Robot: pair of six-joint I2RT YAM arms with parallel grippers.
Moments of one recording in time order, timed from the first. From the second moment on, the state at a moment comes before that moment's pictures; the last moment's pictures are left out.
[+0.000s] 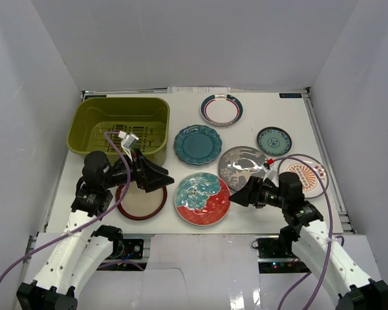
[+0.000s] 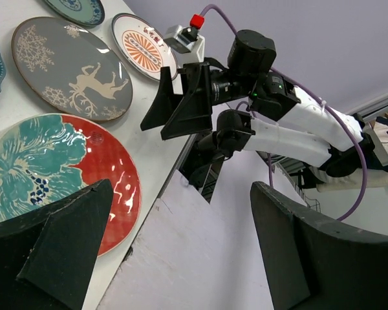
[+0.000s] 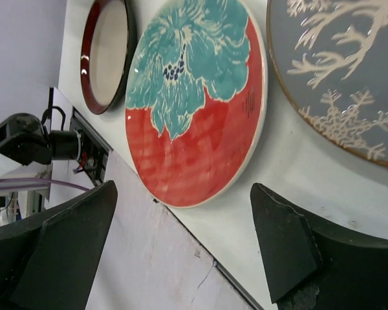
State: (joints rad) left arm -0.27 0.66 0.62 -0.04 0.96 -0.67; right arm 0.31 0.54 0.25 -0.24 -0.66 0.62
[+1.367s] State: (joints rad) left arm -0.30 0.56 0.92 -0.38 0.56 -0.46; right arm 0.78 0.72 0.66 -0.34 -0.02 0.76
